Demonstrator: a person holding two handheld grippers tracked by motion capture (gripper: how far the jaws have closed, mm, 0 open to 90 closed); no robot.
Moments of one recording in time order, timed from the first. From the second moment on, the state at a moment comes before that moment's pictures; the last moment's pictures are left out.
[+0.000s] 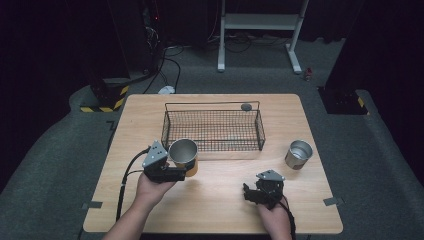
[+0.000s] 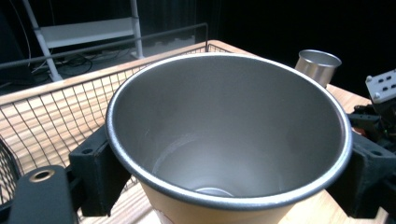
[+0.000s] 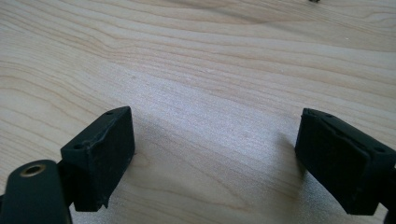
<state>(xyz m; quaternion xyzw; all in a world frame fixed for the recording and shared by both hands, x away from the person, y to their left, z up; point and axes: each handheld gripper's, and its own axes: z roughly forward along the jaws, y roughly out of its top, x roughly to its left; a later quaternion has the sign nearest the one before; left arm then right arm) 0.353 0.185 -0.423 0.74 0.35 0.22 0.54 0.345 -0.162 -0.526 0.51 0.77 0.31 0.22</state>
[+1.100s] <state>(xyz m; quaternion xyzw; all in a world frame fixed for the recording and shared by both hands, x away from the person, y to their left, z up) 0.375 0.162 -0.398 0.72 0.35 0.22 0.55 0.345 -0.163 -0.526 0.50 0.78 0.31 0.21</state>
